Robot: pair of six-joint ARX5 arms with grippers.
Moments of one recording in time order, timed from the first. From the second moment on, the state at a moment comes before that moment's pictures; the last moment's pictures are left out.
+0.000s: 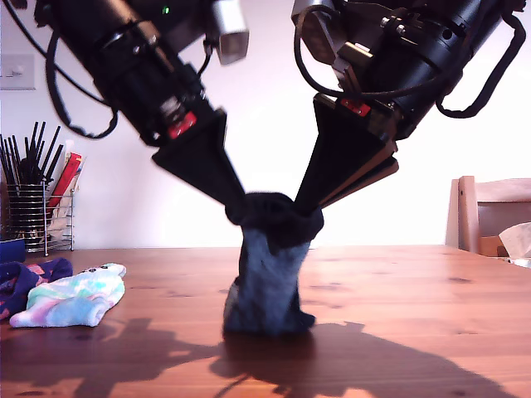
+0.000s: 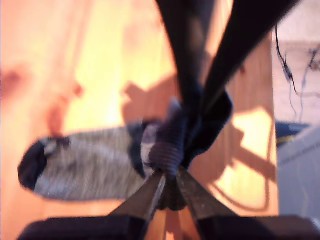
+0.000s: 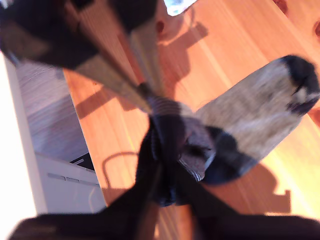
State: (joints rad) left arm -0.67 1.58 1.09 -0.54 0.42 0.63; right arm 0.60 1.48 0.98 -0.53 -0.46 -0.39
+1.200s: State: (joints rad) left arm -0.66 1.58 1.17 -0.74 0.44 0.60; right arm 0.60 1.48 0.98 -0.54 -0.43 -0.40
